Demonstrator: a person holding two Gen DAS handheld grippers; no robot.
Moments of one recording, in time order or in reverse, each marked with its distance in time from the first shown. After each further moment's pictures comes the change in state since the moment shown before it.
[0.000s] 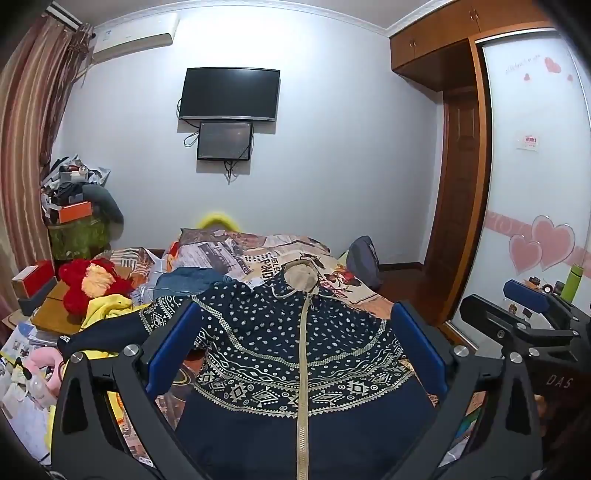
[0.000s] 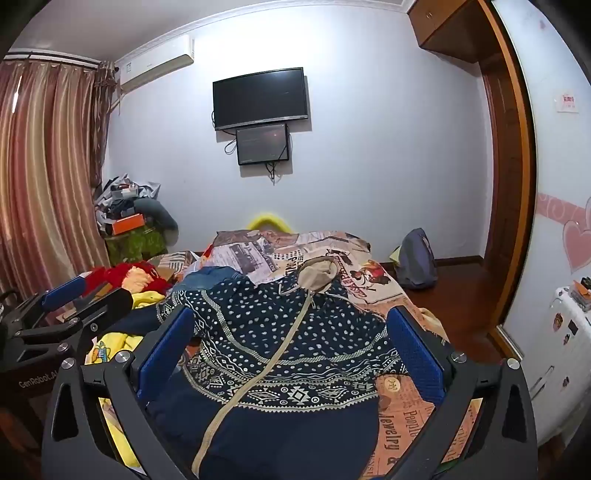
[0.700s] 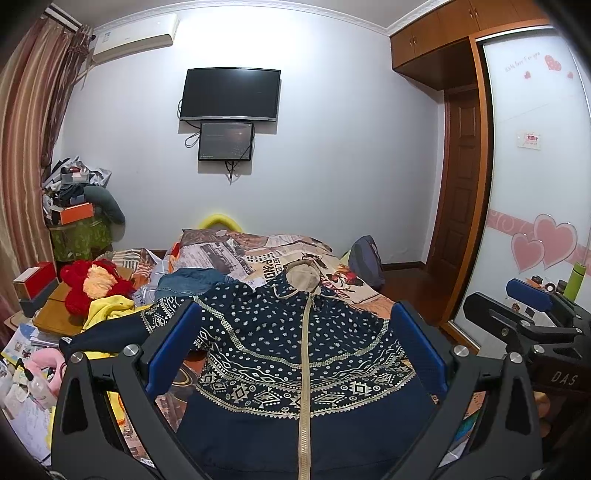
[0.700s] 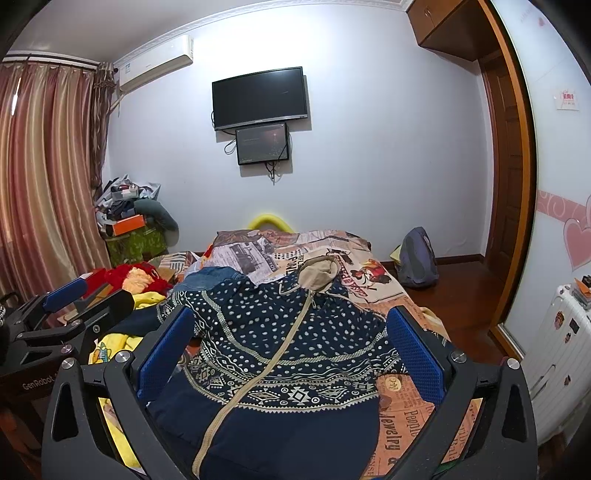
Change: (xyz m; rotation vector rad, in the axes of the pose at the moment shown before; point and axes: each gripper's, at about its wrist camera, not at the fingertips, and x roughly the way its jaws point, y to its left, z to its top) left arm 0.000 0.002 -0.001 0.004 -0.002 0.008; right arm 0.001 0.003 -0.002 0.005 0.001 0.001
